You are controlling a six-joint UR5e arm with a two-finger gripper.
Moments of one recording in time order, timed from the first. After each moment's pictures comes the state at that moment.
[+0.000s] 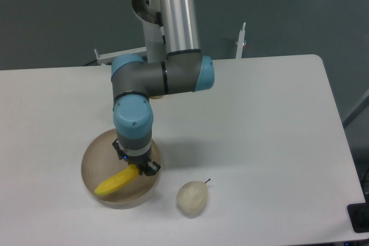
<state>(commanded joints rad) 2.02 -2.05 -1.56 -1.01 1.49 0.81</state>
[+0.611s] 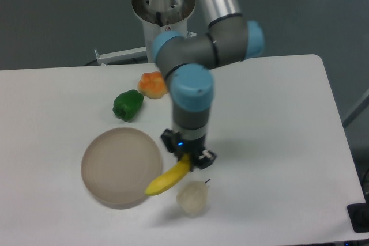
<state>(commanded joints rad) 2.25 -1.97 -1.52 -1.08 1.49 1.05</state>
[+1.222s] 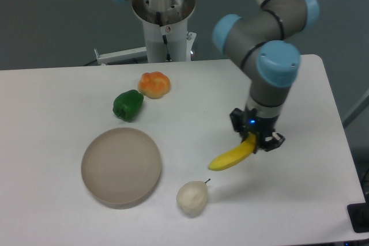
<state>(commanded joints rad) 2.45 -2.03 -1.51 -1.08 1.49 1.39</state>
